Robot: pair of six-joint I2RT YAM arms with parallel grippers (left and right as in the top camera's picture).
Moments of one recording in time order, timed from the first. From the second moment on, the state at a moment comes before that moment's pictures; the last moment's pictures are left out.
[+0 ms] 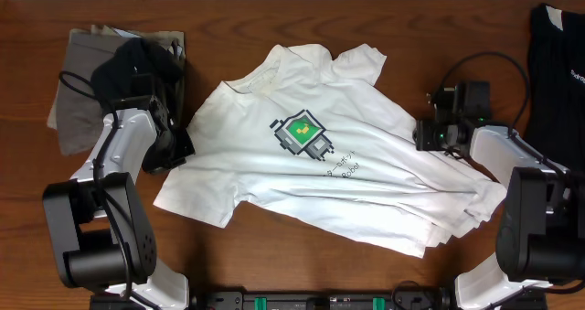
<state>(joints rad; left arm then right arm) 0.14 1.77 1.11 -0.89 -0.02 -0.28 -0.07 1.78 0.92 -0.31 -0.13 -0.04</state>
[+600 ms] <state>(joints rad) 0.14 1.77 1.11 -0.88 -0.02 -0.28 -0.07 1.78 0.90 -0.20 -0.11 0.00</state>
